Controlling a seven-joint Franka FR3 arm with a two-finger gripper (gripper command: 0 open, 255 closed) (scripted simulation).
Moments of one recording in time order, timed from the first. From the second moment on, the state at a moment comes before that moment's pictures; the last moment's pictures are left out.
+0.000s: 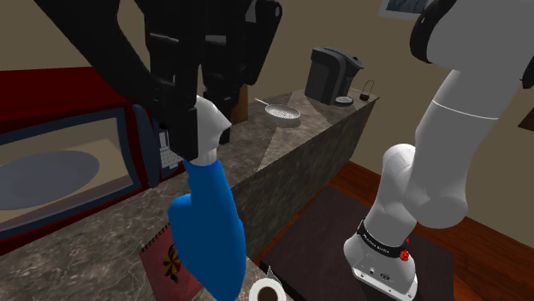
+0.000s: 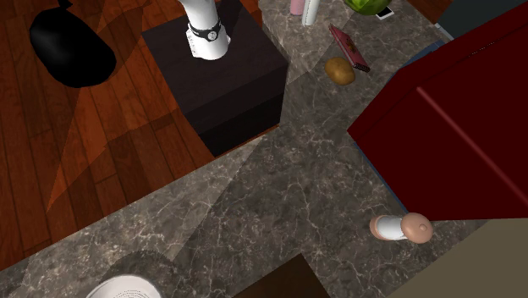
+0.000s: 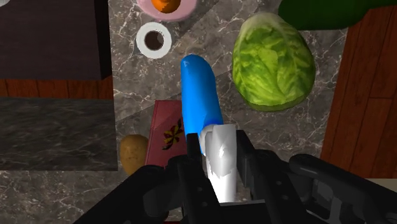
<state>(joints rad) 0.53 0.02 0.69 -1.32 -0.02 1.34 1.14</state>
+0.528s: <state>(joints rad) 0.51 -0.05 0.67 -1.52 0.03 1.47 1.11</state>
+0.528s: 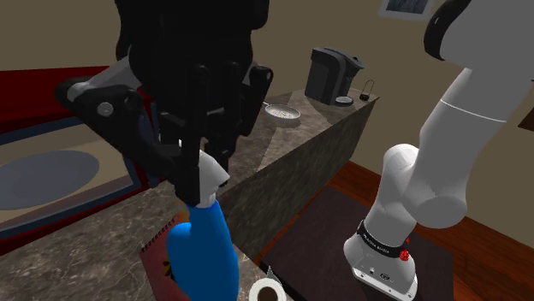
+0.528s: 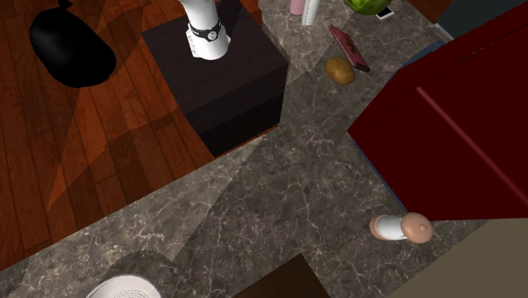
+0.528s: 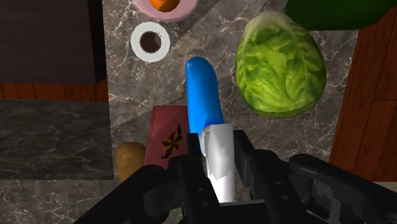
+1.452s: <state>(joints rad) 0.50 -0.12 0.65 -1.77 0.07 1.67 1.08</state>
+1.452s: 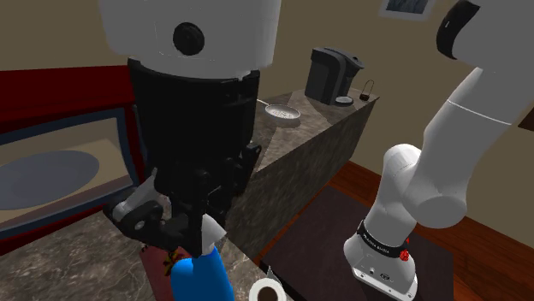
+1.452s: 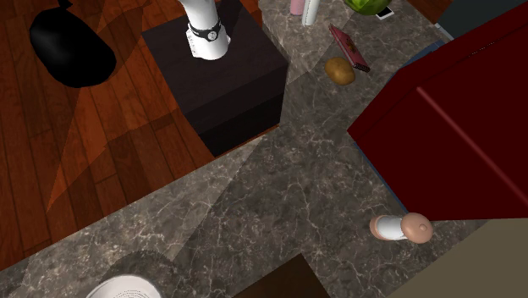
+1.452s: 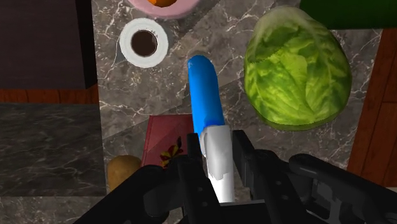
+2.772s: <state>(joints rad) 0.51 -0.11 0.66 -2.02 0.07 1.94 1.08</state>
